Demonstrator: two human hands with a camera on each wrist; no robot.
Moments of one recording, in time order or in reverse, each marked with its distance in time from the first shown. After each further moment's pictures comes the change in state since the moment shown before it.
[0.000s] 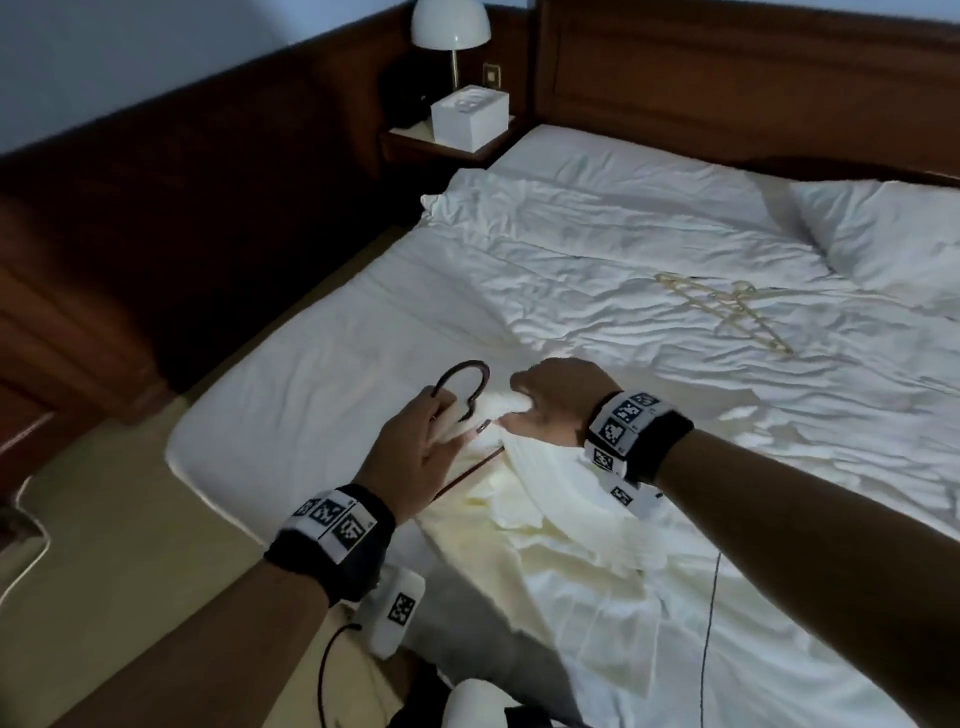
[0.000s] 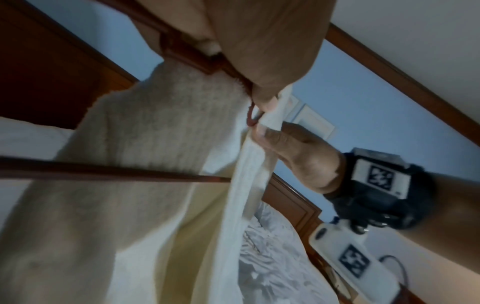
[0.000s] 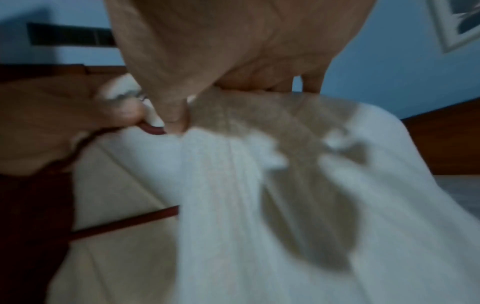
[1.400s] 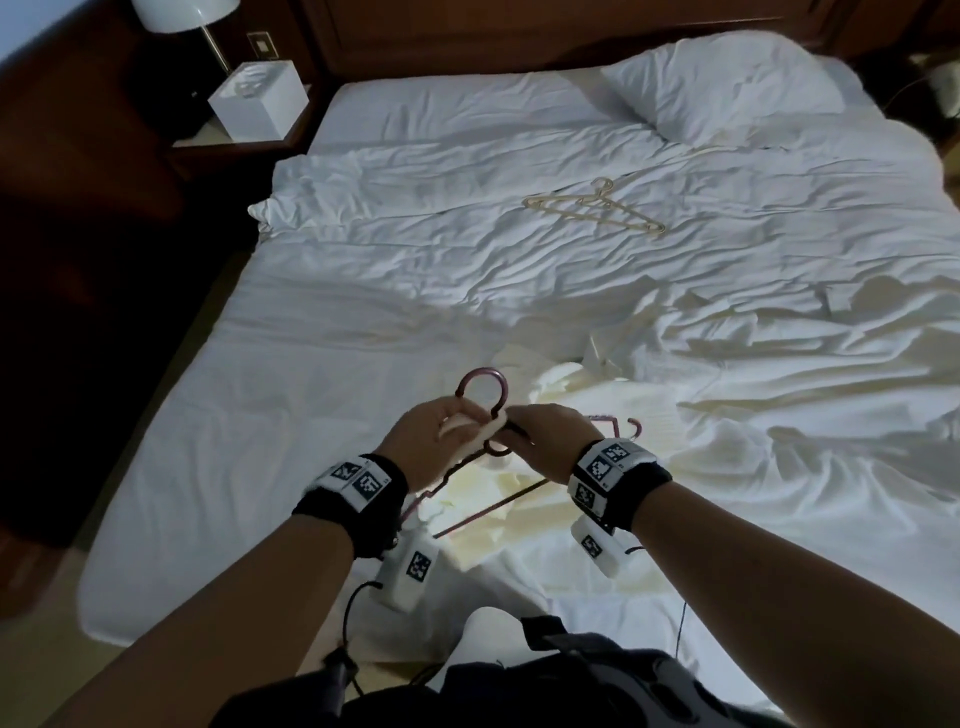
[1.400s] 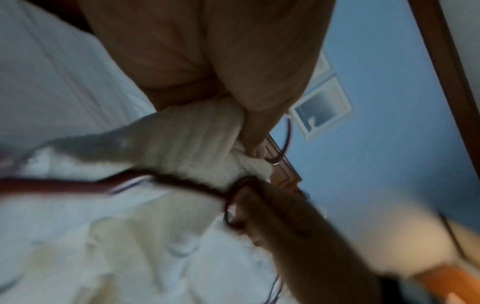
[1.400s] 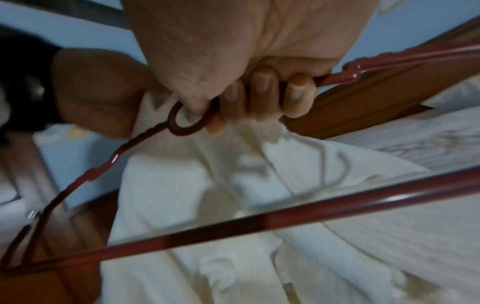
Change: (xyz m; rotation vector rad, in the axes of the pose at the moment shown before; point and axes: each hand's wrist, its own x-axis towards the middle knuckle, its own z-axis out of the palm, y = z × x) left_hand 0.080 -0.038 0.061 -0.113 -0.697 -0.159; right_hand -0.035 -0.013 0.117 0.479 0.146 0.495
